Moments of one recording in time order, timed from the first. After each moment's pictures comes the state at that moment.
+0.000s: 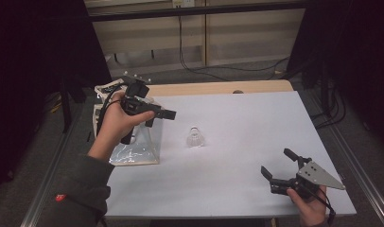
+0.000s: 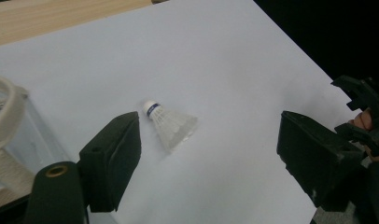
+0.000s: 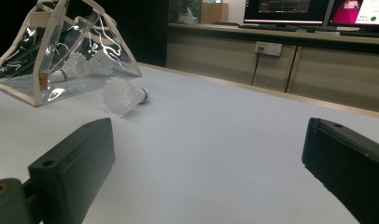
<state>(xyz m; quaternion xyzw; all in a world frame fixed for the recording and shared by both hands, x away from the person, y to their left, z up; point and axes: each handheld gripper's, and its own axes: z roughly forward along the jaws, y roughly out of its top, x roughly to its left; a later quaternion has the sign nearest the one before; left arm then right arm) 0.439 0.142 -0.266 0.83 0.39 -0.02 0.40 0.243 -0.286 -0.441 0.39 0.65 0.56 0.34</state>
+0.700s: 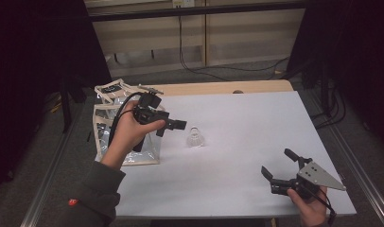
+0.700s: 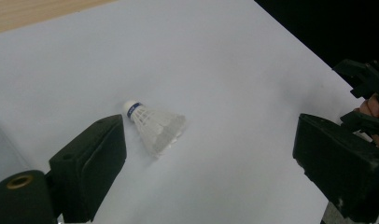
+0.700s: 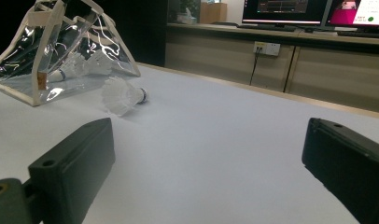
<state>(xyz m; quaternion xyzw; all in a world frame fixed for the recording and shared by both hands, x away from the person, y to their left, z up) 0.430 0.120 -0.295 0.84 0.36 -0.02 0.41 0.242 -0.286 -0.441 0.39 0.65 0.55 0.35</state>
